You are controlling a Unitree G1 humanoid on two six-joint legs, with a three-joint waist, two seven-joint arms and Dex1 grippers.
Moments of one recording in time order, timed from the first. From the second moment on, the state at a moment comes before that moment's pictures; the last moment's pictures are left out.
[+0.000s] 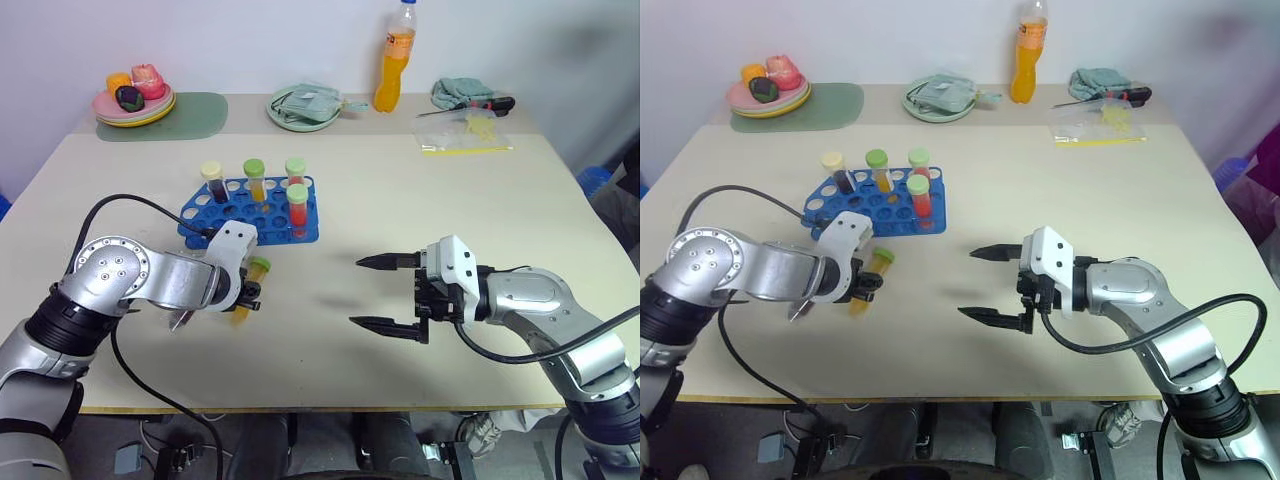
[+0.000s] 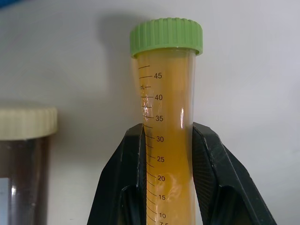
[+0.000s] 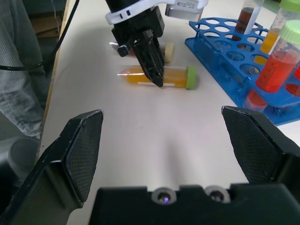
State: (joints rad) left arm -0.70 0.95 -0.37 -0.22 -1.95 1.25 0.86; right arm -0.24 -0.73 0.09 -0.53 0.49 0.51 0.98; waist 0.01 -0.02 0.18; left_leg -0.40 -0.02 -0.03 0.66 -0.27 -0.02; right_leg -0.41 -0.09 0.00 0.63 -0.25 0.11
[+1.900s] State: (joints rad) left arm -0.39 0.13 -0.04 0.33 -0.03 -0.42 -0.05; right arm -0.21 -0.53 0.13 -0.54 0.49 0.60 0.70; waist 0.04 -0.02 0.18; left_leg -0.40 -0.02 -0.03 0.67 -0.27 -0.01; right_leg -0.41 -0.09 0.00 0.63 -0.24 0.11
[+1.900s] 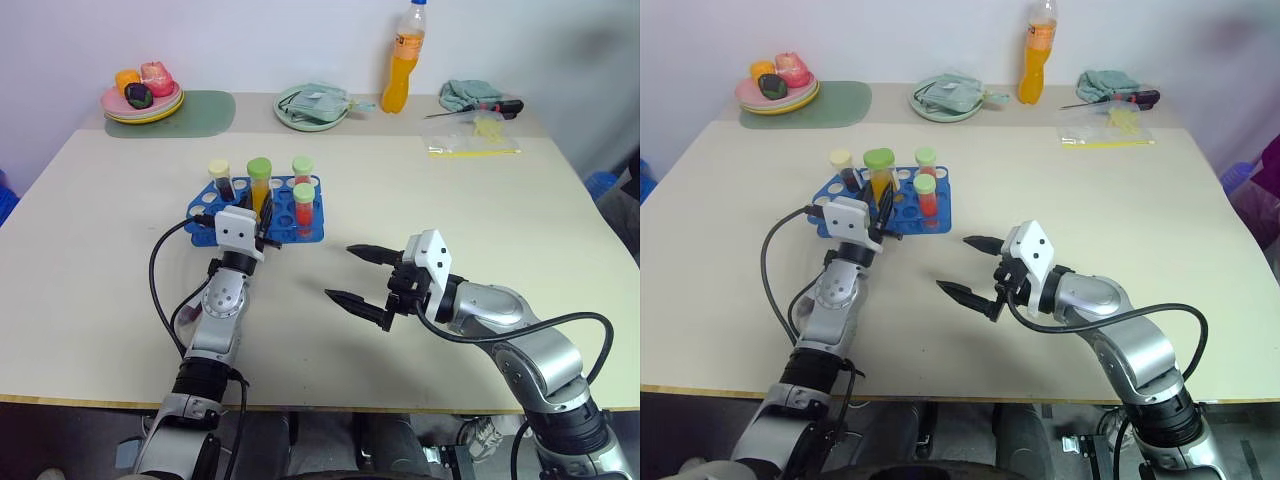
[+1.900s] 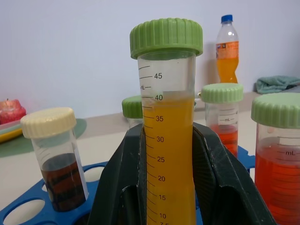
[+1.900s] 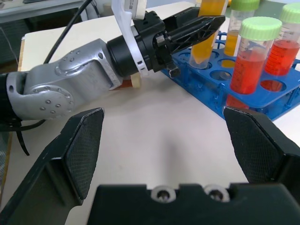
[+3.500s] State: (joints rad) left arm -0.55 1.09 0.19 -0.42 -1.05 1.52 -0.27; right arm -0.31 -0.64 0.09 -0.43 0.50 0.54 0.88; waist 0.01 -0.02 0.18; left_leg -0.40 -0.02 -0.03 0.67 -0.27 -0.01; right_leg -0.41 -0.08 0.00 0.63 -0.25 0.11
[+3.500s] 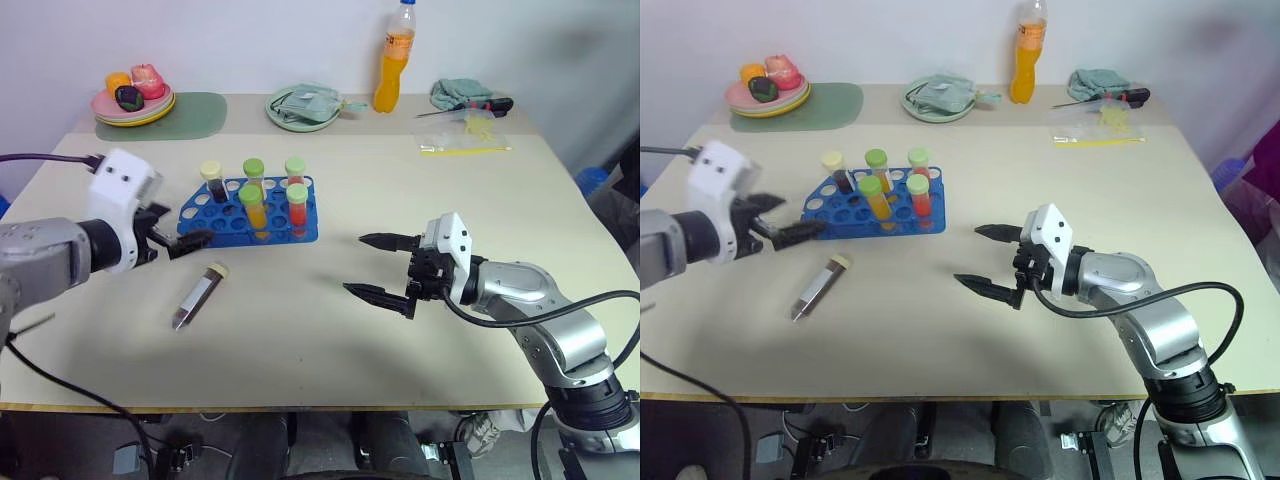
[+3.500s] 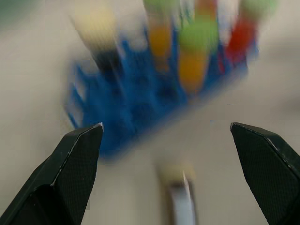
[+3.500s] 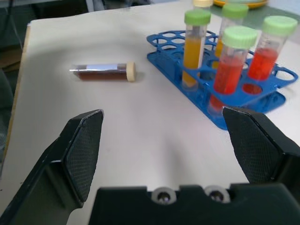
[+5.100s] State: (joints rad) left arm -0.27 0.58 0.24 -0.38 -0.43 0.42 -0.05; right arm -0.28 -0.54 0.18 -0.48 0.48 0.52 0.82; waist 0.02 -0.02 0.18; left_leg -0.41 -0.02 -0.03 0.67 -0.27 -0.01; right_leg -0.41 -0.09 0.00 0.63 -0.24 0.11
